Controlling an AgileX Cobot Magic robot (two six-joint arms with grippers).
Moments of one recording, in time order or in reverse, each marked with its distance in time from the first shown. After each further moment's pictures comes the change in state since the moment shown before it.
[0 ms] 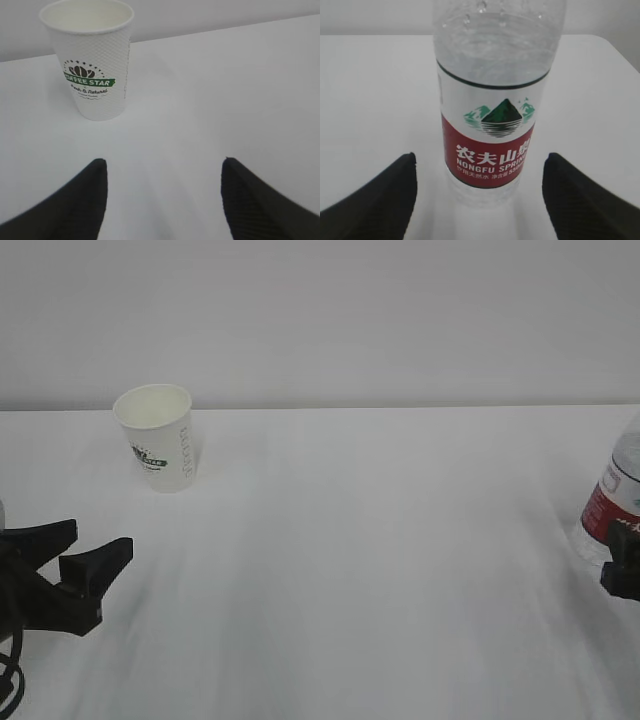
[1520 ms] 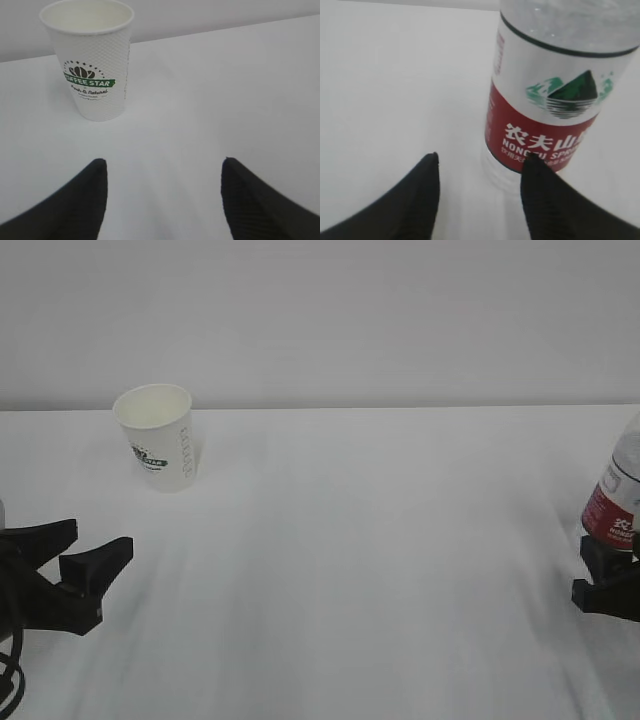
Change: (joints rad) left arm 0.000 0.000 -0.002 0.000 0.000 -0.002; right arm 0.000 0.096 -0.033 -0.104 -0.001 -0.002
